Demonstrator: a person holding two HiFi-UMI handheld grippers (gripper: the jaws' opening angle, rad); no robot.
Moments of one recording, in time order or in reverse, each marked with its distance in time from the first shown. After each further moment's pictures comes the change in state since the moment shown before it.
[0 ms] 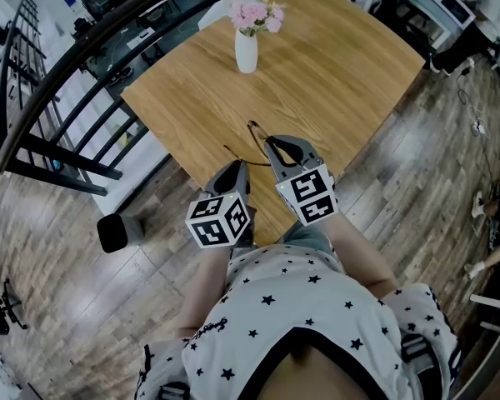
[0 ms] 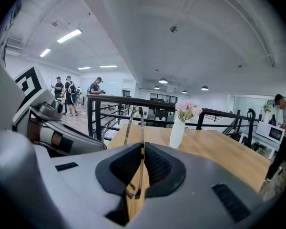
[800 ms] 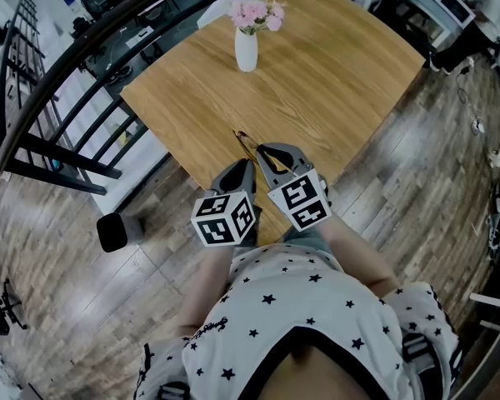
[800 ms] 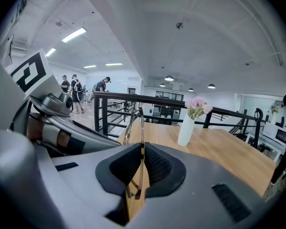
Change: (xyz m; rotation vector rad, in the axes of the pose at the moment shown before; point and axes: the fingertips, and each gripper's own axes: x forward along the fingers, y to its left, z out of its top) left arm 0.005 -0.015 -0.002 0.013 0.020 -0.032; right arm 0.005 0.029 -0.007 -0.029 0.029 0.072
